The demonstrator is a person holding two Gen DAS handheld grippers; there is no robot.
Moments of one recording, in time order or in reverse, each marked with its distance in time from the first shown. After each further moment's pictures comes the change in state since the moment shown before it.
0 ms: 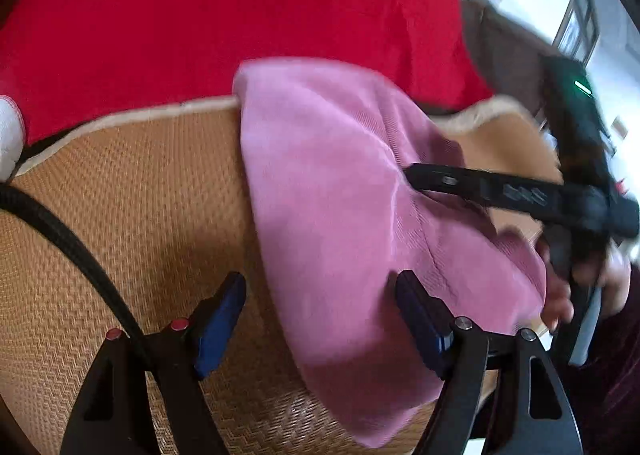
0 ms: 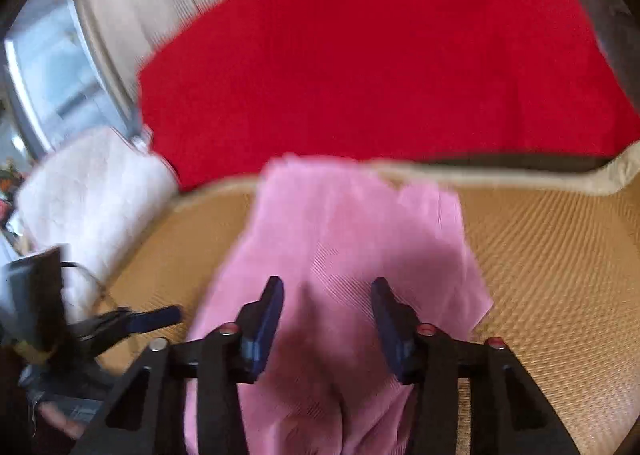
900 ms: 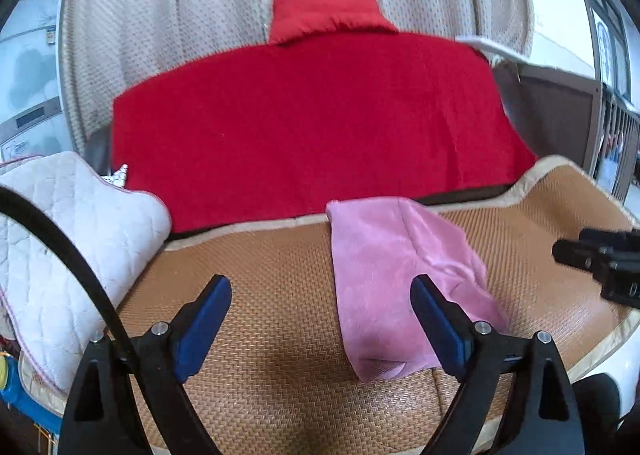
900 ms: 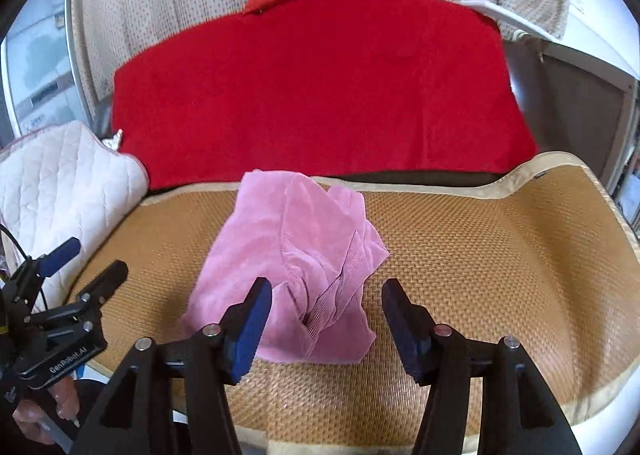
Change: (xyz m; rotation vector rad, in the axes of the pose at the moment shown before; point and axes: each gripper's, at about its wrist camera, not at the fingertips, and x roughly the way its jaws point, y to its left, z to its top) left arm -0.182 -0.083 -0.031 0.028 -0.405 0.426; right arm -0.210 0.052 -0.070 -0.048 -0.228 -0.238
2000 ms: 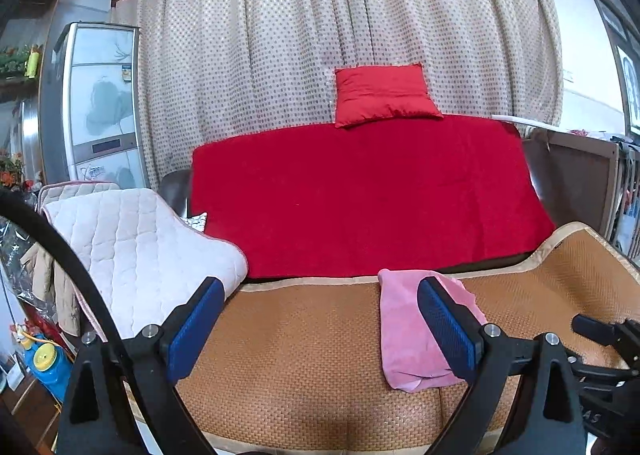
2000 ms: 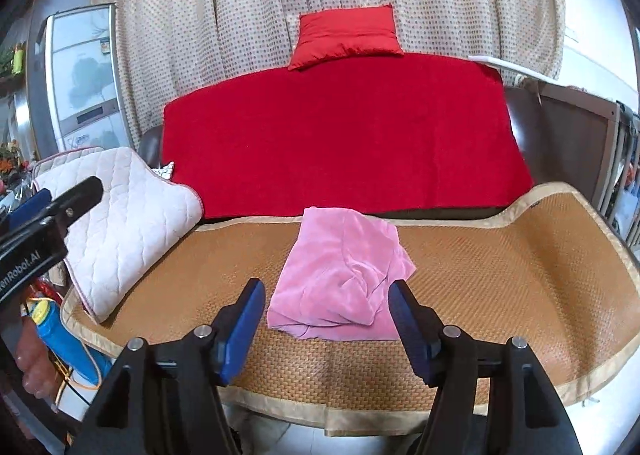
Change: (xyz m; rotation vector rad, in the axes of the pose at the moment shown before) left arm -0.154 0.018 0.026 -0.070 -0.193 0.183; right arm -0.110 0.057 -0.032 -0.011 -0.149 0.080
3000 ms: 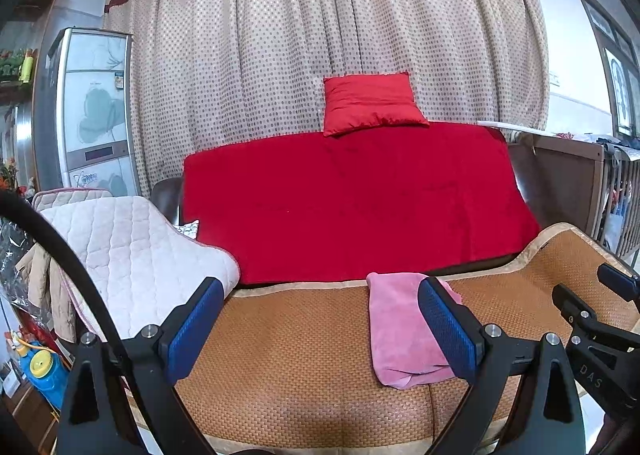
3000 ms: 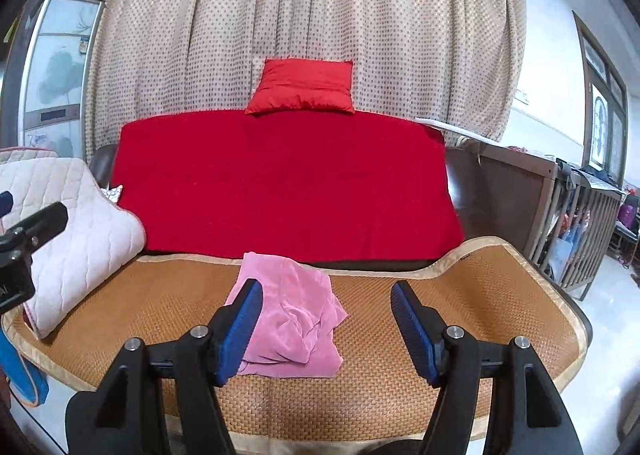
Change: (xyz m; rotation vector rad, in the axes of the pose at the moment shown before) left arm -0.024 0.001 -0.001 0.016 -0.028 -0.042; right arm -0.041 0.016 0.009 -0.095 -0.197 -0.269
